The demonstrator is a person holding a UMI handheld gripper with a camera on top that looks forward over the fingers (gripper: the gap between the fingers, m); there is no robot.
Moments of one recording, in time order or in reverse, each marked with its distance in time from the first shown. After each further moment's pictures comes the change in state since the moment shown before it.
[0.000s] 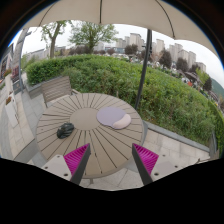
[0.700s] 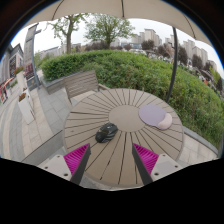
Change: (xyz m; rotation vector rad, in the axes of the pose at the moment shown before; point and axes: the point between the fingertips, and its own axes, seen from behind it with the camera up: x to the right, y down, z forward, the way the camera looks) arm -0.209 -0.003 0.046 -0.050 -0.210 -0.023
